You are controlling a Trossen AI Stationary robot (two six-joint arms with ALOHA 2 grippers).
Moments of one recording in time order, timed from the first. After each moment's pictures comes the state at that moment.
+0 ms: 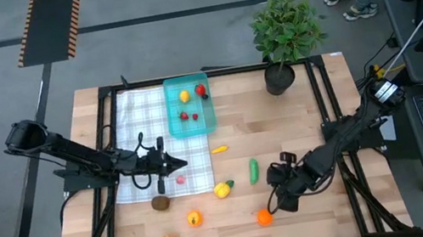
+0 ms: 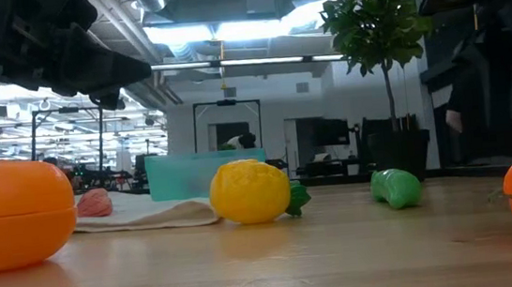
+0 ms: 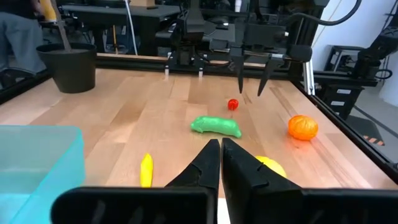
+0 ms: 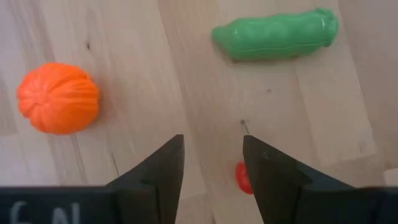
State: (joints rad) left arm -0.28 1.13 0.16 0.83 -0.28 -0.13; right arm 0.61 1.60 0.98 -0.67 0.24 0.86
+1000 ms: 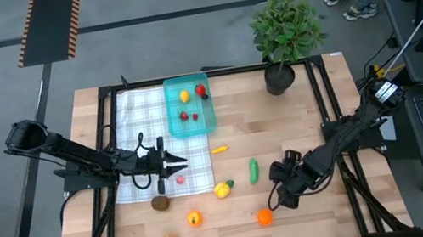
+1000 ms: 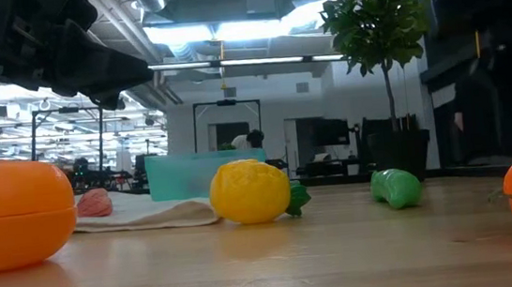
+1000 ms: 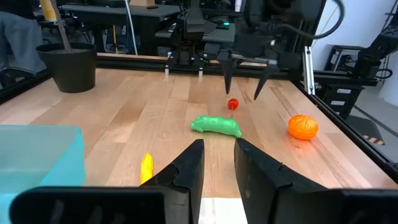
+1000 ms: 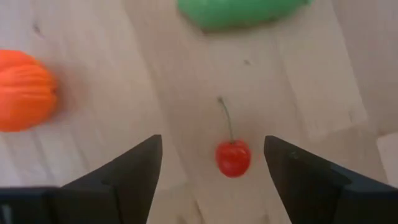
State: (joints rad) left arm -0.28 1.13 0.16 0.83 -0.28 -0.13; right arm 0.61 1.60 0.93 -0.68 0.23 0.95
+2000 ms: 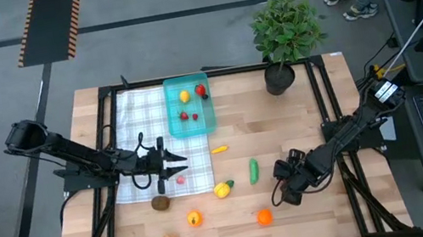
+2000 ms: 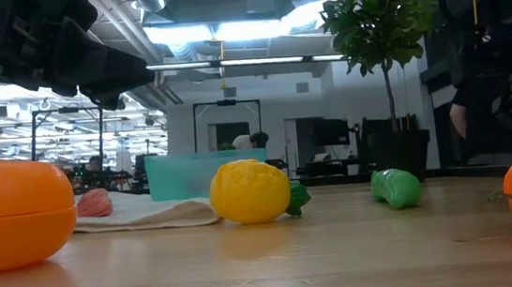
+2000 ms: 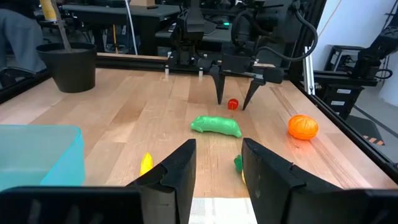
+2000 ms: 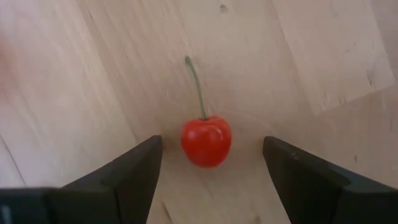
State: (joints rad) left arm -0.28 1.13 0.16 0.83 -0.28 -0.13; right arm 0.61 1.60 0.76 -0.54 0.21 0.99
